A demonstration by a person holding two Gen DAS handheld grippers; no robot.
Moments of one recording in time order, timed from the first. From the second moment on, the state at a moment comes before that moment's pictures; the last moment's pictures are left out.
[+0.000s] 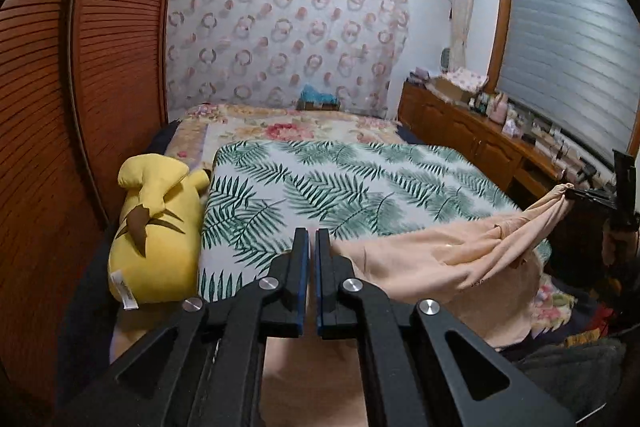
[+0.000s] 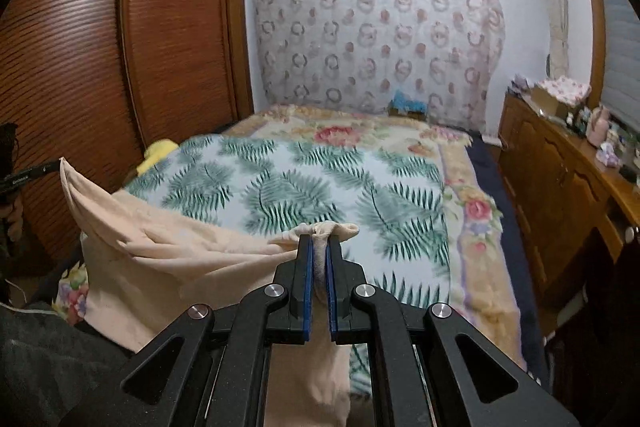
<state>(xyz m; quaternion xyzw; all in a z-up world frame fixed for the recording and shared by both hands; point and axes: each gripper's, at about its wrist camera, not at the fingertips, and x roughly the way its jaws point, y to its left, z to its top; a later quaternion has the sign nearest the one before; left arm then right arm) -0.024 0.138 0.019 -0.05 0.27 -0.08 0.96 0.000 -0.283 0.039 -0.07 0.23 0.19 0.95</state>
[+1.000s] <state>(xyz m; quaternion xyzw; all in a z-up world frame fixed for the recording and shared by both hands) 0.064 0.131 -0.066 -0.04 0.38 -0.08 0.92 0.071 -0.270 0.012 -0.07 0.29 0.18 0.94</state>
